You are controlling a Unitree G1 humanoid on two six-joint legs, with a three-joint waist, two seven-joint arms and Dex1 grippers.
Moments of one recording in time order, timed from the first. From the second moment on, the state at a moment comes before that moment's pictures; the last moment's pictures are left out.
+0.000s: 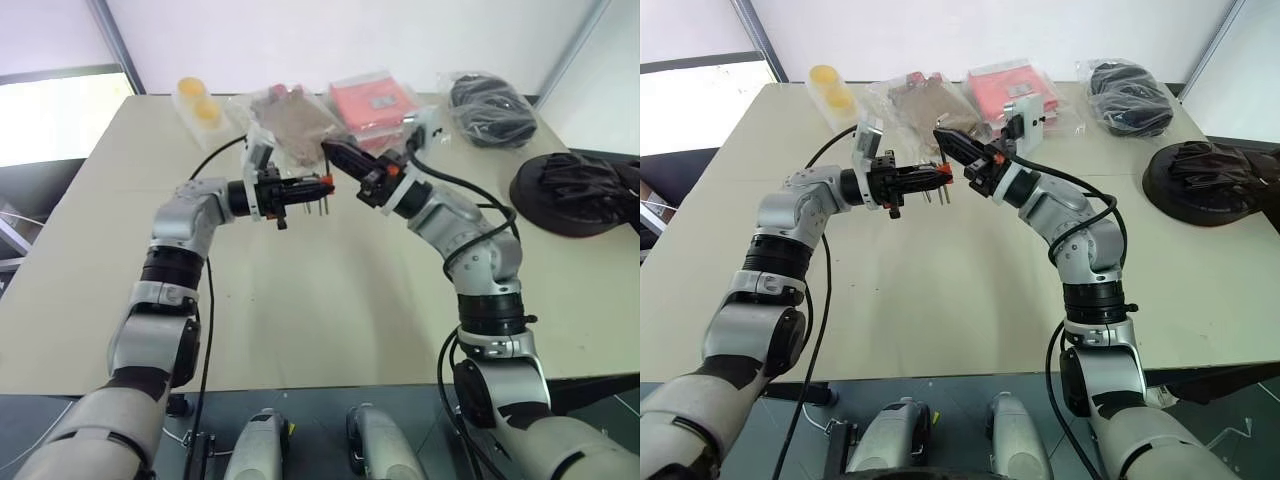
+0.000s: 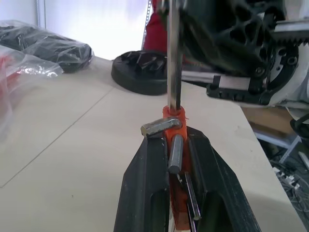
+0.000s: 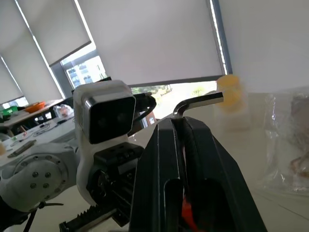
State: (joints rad) left arm -1.00 0.35 0.01 0.60 -0.39 0.39 -1.26; right arm -0.79 -0.21 -0.08 0.02 0.65 0.61 0.60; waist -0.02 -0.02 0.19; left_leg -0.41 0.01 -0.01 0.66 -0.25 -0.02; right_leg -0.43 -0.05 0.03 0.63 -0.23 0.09
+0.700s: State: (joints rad) left arm -1.00 0.36 0.00 0.58 -0.36 0.35 -1.26; right arm -0.75 -0.25 -0.11 0.04 0.67 0.70 0.60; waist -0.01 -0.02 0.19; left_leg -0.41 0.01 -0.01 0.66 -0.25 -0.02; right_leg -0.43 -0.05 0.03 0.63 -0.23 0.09
